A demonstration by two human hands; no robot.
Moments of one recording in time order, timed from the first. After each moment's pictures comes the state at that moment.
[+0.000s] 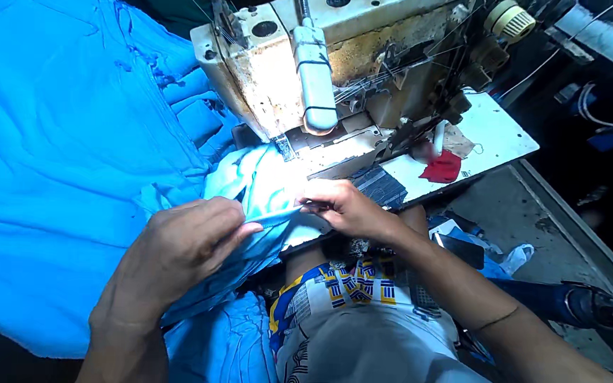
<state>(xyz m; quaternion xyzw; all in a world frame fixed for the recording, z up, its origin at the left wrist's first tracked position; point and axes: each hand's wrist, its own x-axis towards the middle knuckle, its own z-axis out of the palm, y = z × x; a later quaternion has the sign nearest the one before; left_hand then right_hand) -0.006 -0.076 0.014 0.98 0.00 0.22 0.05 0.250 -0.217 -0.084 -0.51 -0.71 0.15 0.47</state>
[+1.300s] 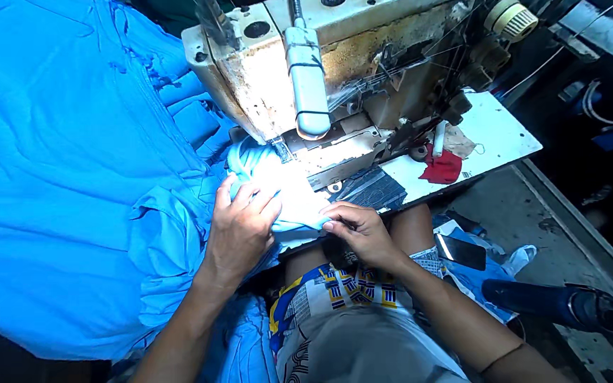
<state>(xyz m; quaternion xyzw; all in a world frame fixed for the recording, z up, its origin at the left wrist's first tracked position) 0.046 -0.089 -0.054 0.97 0.08 0.20 -0.09 0.231 -0.264 -0.133 -0.52 -0.51 0.25 0.63</state>
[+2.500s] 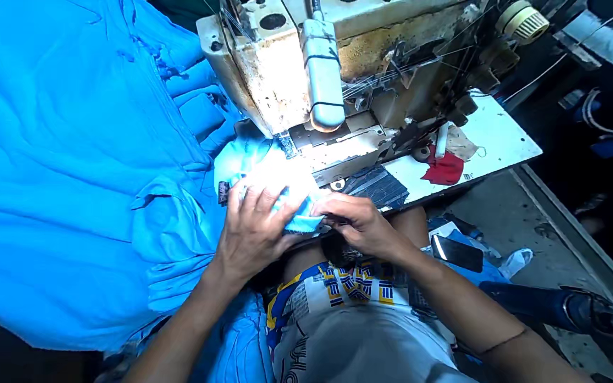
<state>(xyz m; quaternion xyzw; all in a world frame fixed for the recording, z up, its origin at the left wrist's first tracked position) 0.042 -0.100 -0.068 0.96 0.07 0.25 -0.05 0.242 -0.251 -0.114 -0.51 -0.66 0.16 0.53</state>
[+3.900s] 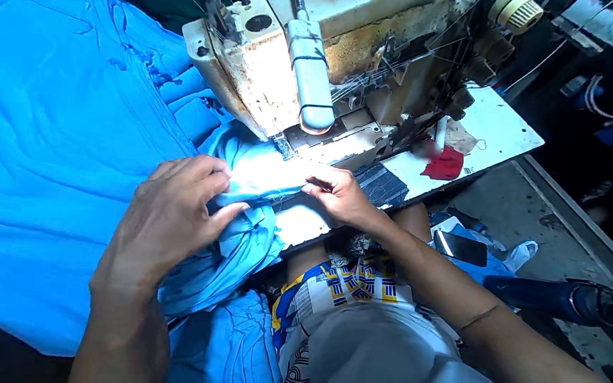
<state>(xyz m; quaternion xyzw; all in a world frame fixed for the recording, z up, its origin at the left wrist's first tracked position) 0.012 -0.042 0.019 0.99 0.08 0.14 -0.02 0.248 -0.200 -0.107 -0.55 -0.58 0.17 0.58</state>
